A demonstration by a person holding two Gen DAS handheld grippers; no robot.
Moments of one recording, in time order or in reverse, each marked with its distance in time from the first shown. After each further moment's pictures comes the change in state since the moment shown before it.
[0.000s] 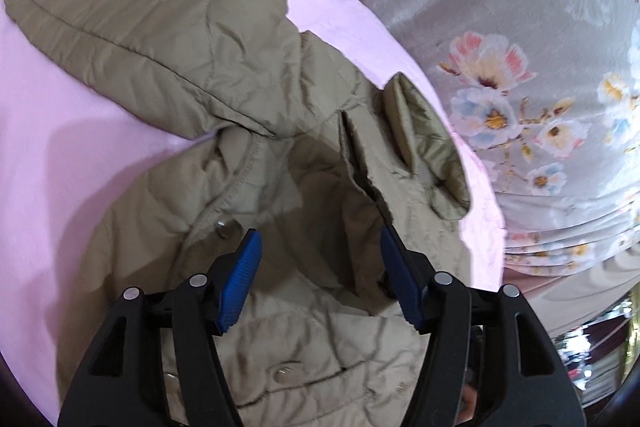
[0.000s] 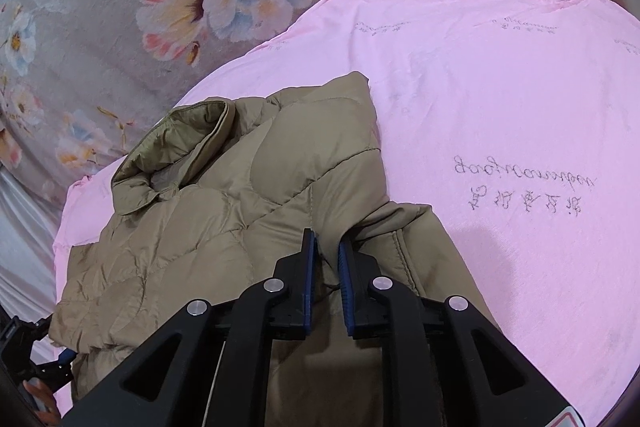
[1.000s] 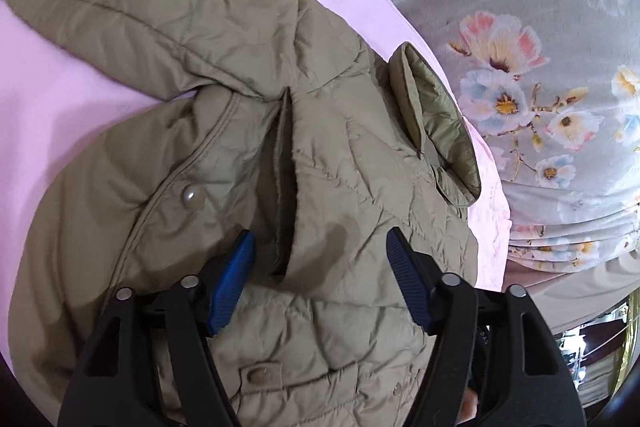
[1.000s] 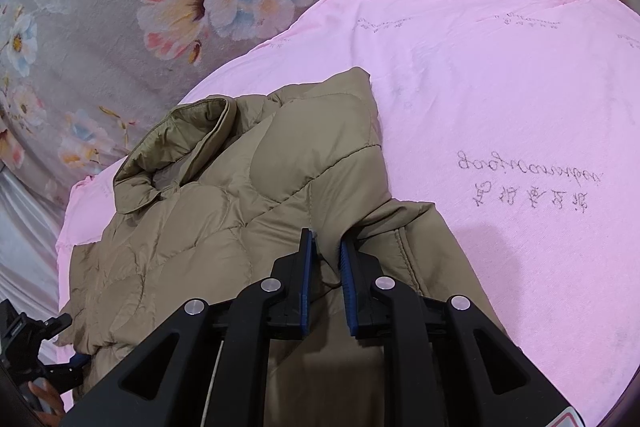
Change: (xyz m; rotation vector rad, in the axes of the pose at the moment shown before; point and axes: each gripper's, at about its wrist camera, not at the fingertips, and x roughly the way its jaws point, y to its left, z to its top) left arm 0.029 -0.010 -0.005 -0.005 0.062 0.043; right arm 0.002 0.000 -0.003 -0.002 -0.001 0.008
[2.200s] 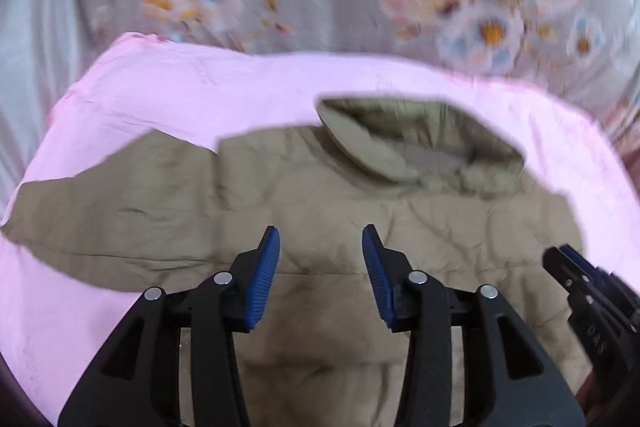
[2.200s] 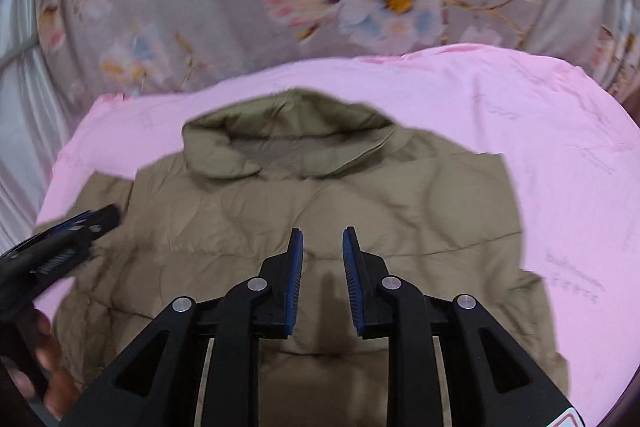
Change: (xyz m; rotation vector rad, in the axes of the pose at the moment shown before) left arm 0.043 -0.124 -0.015 0.642 -0.256 0.428; right arm -0.019 0.165 -0.001 -0.414 0.014 -0.038
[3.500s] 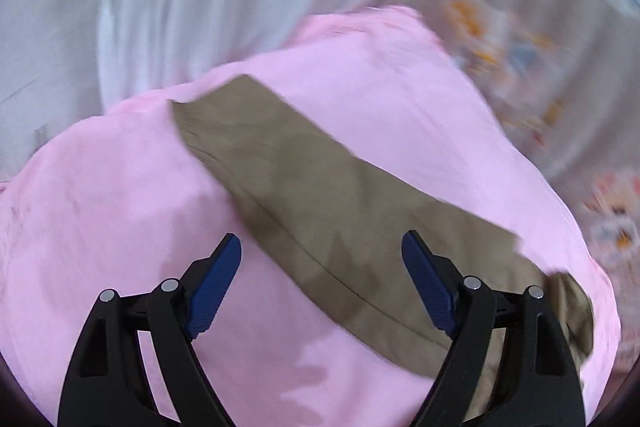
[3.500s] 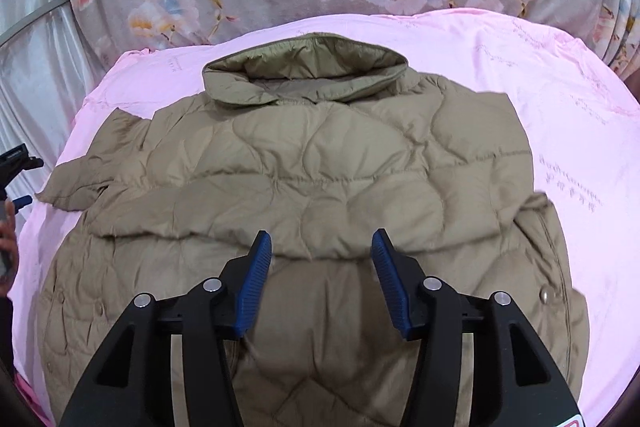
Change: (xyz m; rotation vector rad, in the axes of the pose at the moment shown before) left arm -0.059 0.355 -0.045 -0.715 0.000 0.276; right arm -0.065 -0.004 -0.067 -0.028 0.099 0.032
